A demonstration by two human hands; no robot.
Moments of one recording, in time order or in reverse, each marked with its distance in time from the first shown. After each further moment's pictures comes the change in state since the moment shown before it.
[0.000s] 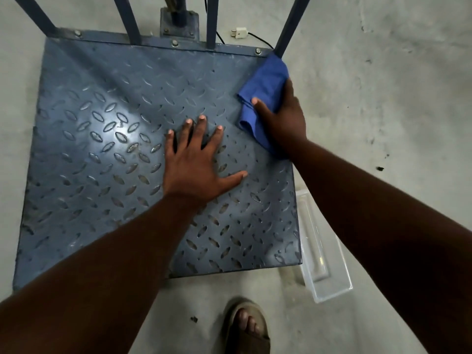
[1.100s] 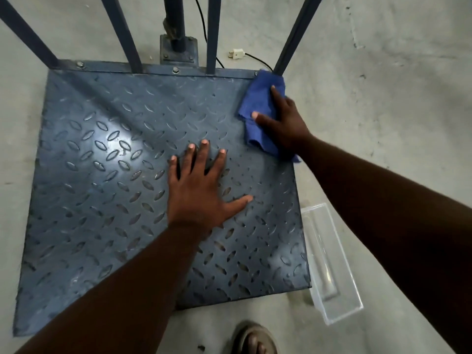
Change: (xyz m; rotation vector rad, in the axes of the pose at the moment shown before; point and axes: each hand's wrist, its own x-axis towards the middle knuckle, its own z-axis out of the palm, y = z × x) left_hand 0.001 -0.002 -0.002 -0.027 -0.020 0.007; right_hand 0.048 0.004 -0.011 0.060 -0.181 -0.112
